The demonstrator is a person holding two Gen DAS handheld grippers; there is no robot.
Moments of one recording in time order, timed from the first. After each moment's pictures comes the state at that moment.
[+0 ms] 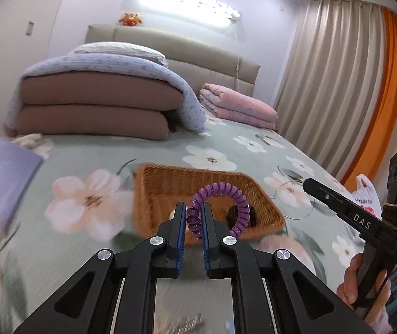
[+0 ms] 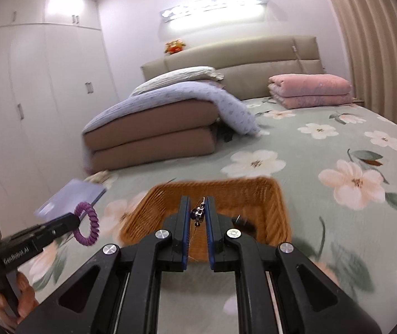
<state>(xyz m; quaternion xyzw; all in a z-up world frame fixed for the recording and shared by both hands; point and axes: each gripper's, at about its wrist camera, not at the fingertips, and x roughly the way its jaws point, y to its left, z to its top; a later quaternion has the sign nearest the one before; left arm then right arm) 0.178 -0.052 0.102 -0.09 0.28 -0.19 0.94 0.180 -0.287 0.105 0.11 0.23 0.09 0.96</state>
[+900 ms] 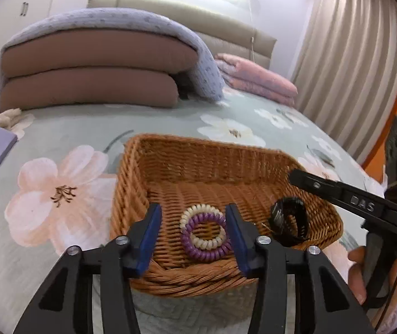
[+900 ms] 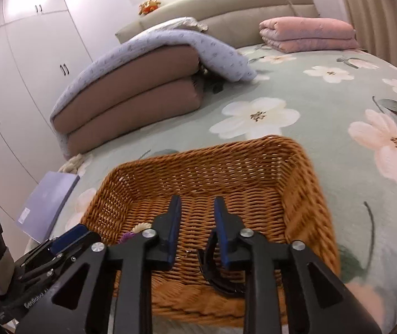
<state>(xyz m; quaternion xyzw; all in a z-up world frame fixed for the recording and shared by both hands) 0.267 -0.082 0.024 -0.08 0.33 -0.16 0.93 0.301 -0.299 0.017 0.17 0.34 0.09 0.92</state>
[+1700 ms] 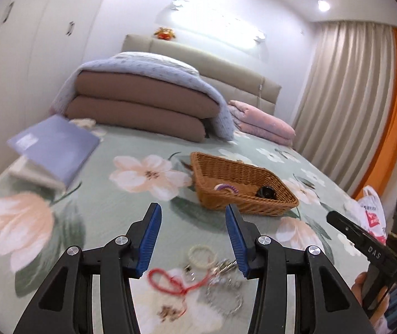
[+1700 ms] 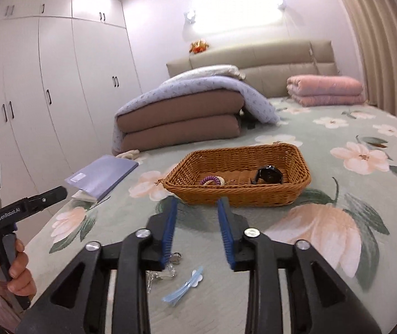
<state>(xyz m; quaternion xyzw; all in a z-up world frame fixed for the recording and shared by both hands) 0.044 0.057 0.072 -0.14 0.24 -0.12 0.95 0.044 -0.238 0.060 0.09 0.21 0.13 0.96</state>
